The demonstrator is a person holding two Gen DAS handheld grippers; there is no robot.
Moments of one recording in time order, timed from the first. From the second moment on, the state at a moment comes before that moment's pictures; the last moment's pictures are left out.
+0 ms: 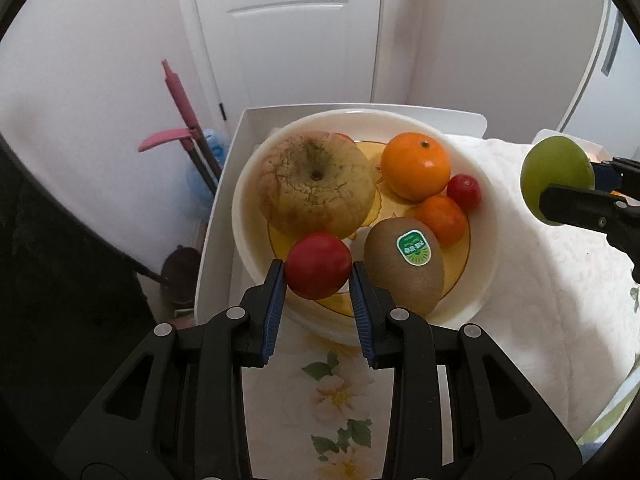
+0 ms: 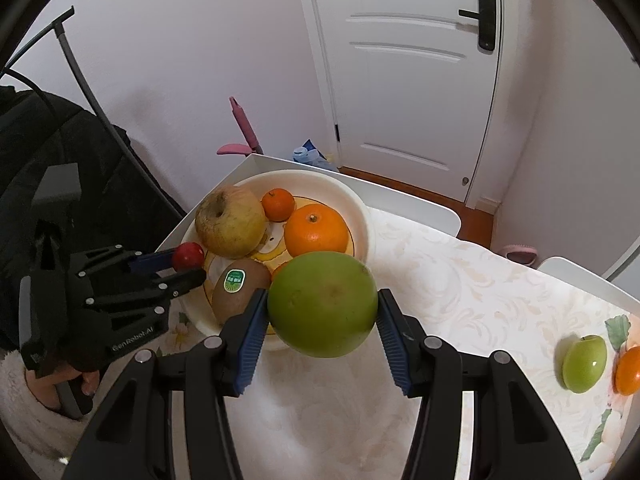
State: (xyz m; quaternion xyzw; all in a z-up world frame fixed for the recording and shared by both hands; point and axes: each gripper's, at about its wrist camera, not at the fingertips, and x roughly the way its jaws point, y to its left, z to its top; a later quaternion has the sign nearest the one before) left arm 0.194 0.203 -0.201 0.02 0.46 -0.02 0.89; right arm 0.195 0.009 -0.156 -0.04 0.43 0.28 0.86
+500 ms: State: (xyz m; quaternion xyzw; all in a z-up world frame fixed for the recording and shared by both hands) left arm 0.184 0.207 -0.175 -0.01 0.43 0.02 0.90; right arm 0.208 0.011 -0.145 -0.06 0.43 0.30 0.85
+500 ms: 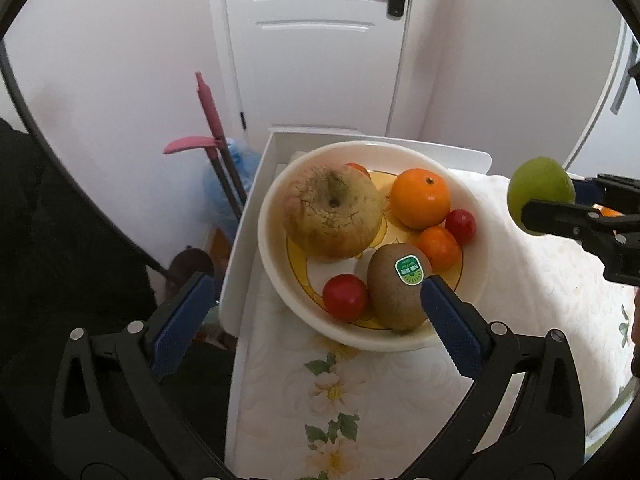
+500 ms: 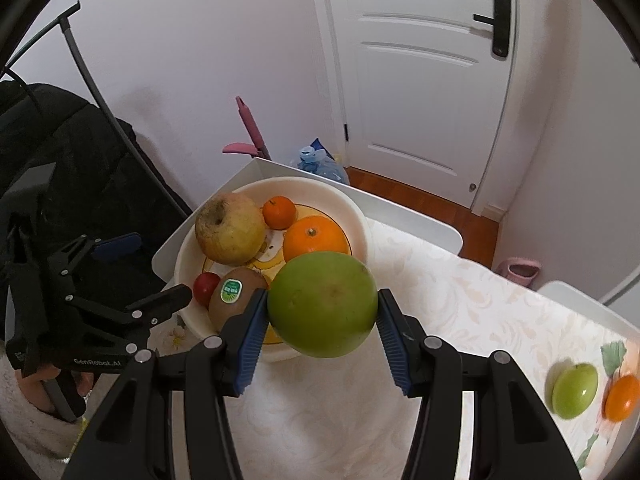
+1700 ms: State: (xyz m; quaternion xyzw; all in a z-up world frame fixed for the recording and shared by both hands) left arm 0.137 0.215 -0.168 -0.03 0.45 0.09 0.89; right arm 0.241 0.087 -0.171 -0.14 0.42 0.41 0.79
